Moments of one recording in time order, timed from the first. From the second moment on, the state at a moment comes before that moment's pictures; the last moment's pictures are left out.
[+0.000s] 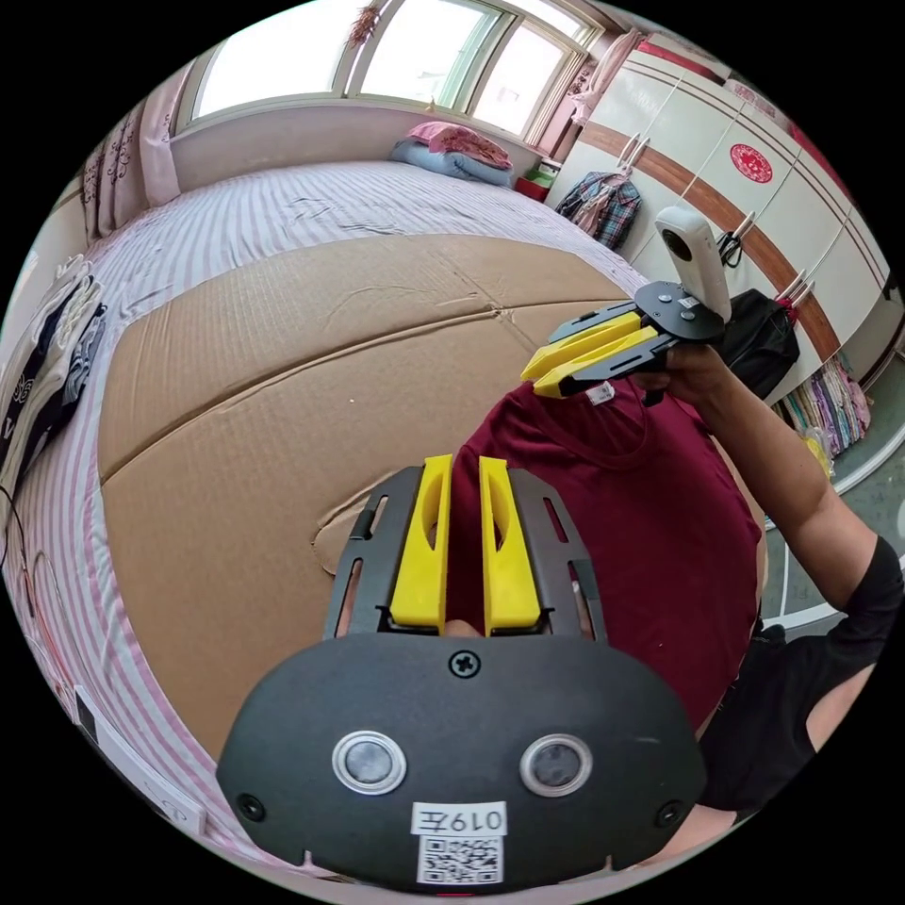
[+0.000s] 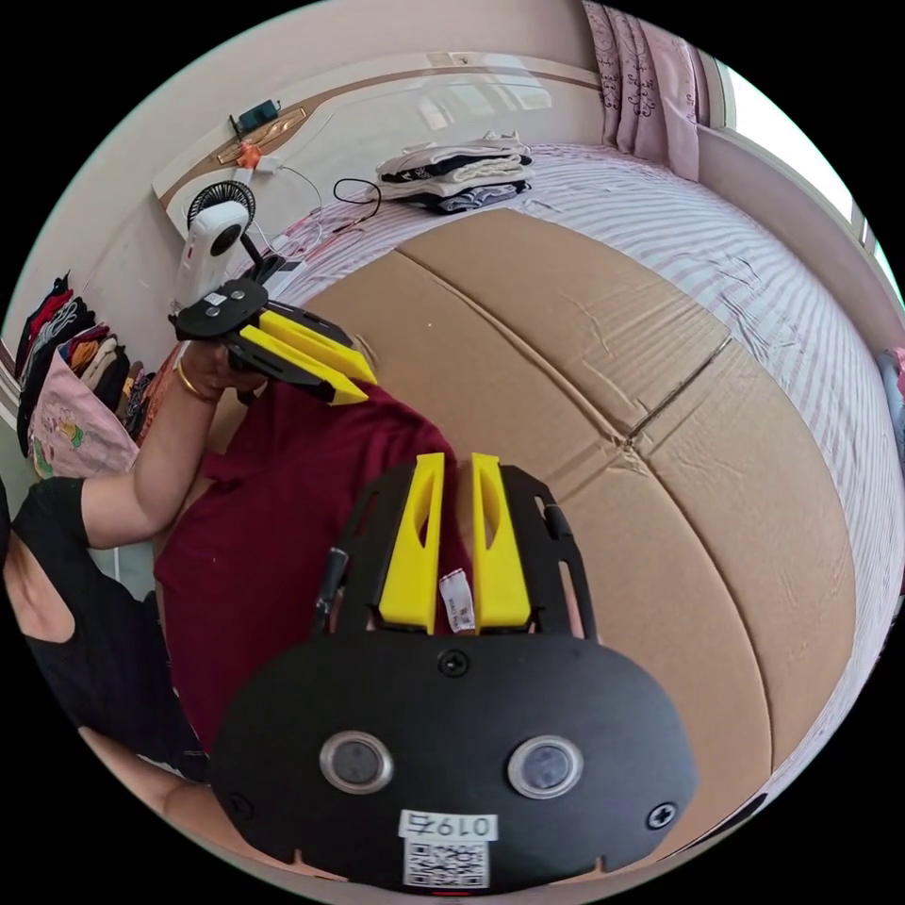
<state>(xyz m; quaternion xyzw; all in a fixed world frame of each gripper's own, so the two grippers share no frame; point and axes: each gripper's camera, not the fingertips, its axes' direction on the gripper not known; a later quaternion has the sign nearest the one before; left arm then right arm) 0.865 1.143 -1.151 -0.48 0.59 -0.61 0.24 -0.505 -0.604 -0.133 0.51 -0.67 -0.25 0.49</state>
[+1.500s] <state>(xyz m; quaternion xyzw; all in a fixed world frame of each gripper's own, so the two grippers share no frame) 0.904 1.155 -1.153 -0.50 0.57 -0.61 0.22 -0.486 -0.791 -0.081 0.32 -0.86 -0.20 0.34</state>
